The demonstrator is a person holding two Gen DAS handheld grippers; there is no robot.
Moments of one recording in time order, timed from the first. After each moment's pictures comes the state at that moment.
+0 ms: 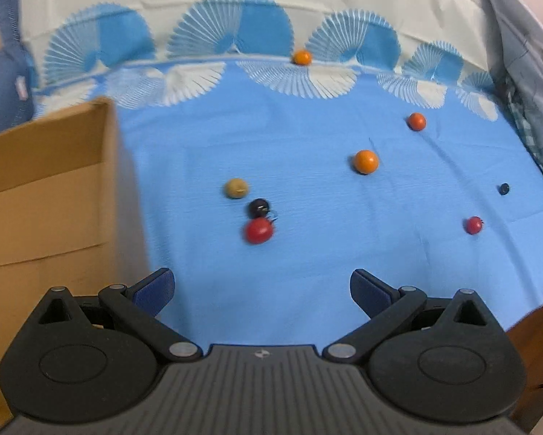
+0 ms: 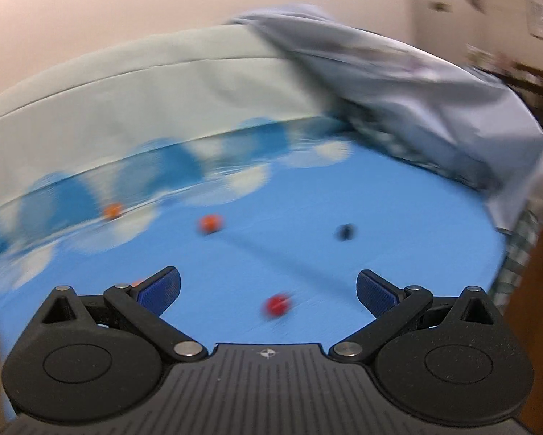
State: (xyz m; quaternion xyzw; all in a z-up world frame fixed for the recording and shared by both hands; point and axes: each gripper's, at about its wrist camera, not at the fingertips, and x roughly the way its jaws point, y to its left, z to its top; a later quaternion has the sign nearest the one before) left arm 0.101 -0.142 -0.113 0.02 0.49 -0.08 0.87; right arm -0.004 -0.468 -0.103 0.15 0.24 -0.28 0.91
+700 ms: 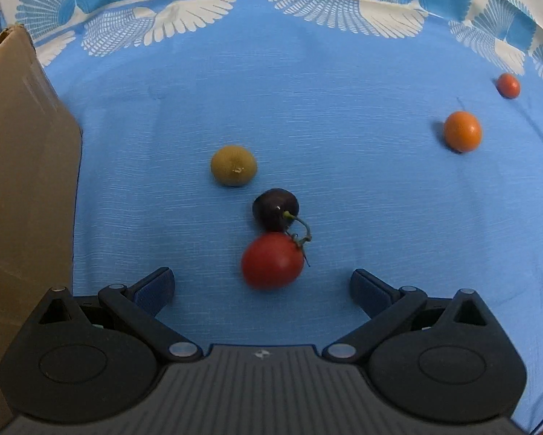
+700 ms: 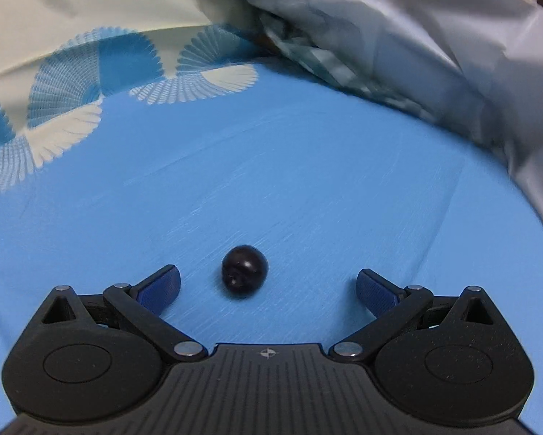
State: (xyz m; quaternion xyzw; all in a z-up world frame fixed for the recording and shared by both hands) left arm 0.197 -0.165 -0.251 0.04 0.53 -0.01 0.85; right arm 0.188 -0.654 -0.282 0.12 0.32 -0.39 0.86
